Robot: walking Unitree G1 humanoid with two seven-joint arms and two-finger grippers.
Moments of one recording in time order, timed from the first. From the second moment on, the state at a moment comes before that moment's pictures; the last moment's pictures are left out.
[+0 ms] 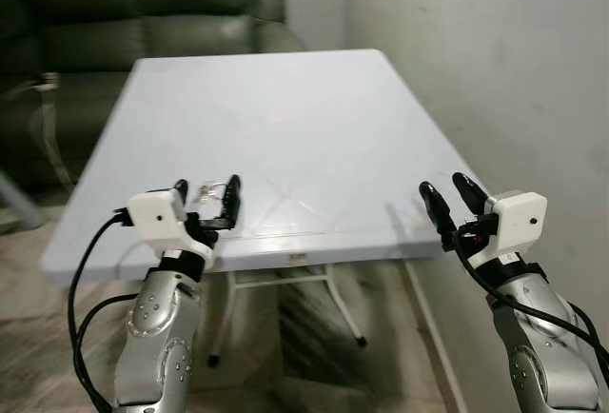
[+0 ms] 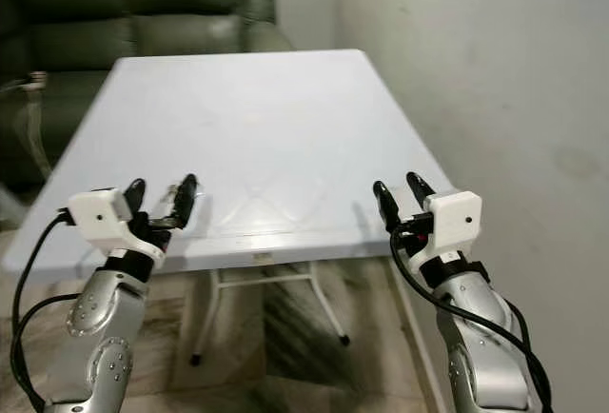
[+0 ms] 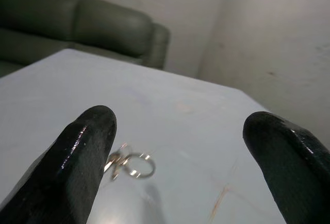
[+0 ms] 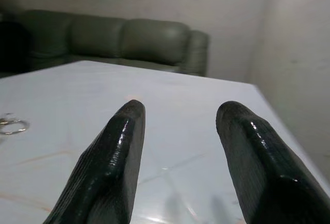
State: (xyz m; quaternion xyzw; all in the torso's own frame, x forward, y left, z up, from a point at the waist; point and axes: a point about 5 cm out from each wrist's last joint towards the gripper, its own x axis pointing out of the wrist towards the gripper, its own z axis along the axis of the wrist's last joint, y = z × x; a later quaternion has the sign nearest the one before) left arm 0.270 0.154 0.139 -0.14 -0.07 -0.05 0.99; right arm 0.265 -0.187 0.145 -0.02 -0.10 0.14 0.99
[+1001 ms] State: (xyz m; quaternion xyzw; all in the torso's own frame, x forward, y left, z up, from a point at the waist) left arm 0.269 0.159 0.135 -0.15 -0.05 -0.04 0.99; right arm 0.263 -0.184 0.142 0.02 -0.09 0.14 0.99
